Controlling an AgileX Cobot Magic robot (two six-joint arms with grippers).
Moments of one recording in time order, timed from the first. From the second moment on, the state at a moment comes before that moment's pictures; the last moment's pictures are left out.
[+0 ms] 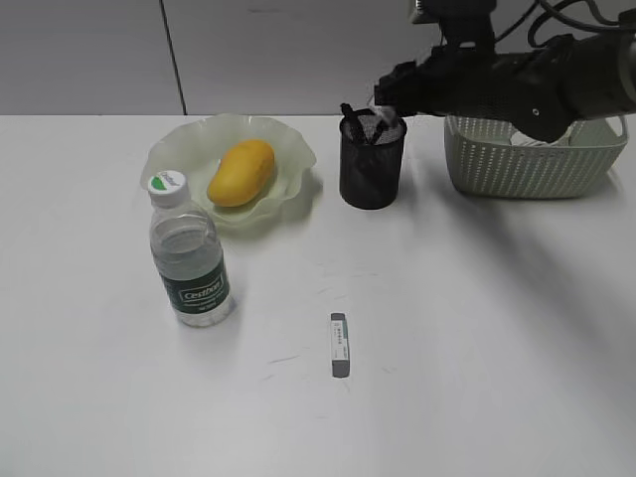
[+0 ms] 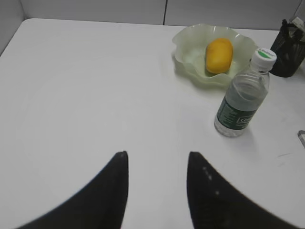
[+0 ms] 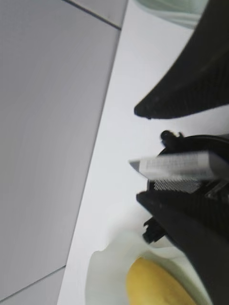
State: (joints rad) left arm -0.20 -0.01 -0.54 0.06 1.06 -0.20; right arm 0.33 2.09 -1.33 -0.45 -0.31 0.50
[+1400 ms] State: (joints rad) left arm -0.39 0.95 -0.67 -0.67 0.67 0.54; right arm 0.33 0.13 -0.54 -0.04 1.11 0.04
